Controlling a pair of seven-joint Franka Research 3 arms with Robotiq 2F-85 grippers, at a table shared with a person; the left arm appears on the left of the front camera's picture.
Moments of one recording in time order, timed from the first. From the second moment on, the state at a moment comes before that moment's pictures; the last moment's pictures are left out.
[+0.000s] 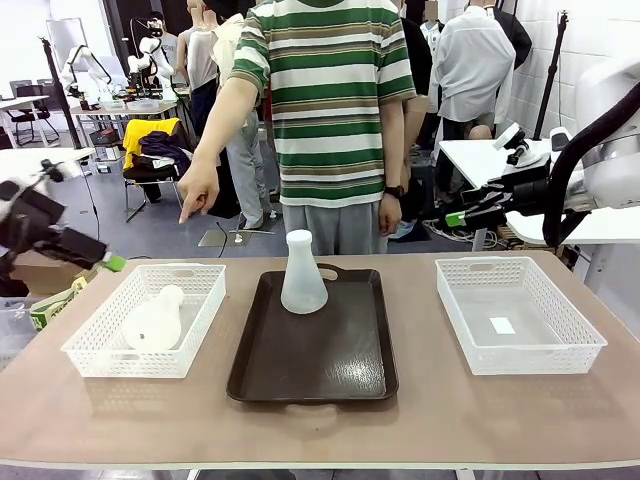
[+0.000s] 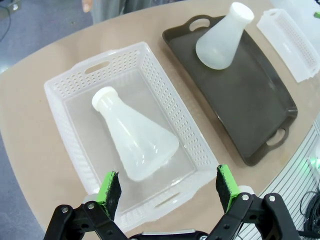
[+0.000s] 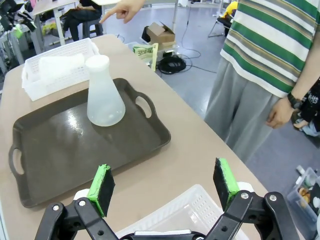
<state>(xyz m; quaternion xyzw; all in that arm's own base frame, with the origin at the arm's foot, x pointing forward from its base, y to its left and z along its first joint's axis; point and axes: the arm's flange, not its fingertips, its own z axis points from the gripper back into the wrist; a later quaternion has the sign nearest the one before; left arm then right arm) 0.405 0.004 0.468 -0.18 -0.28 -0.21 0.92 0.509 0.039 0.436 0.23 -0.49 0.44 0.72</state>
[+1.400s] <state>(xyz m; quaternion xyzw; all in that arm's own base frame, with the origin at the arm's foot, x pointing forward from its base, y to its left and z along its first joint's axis) 0.578 -0.070 0.375 -0.02 -0.08 0.03 1.00 0.509 0.039 0.436 0.23 -0.49 0.44 0.72</state>
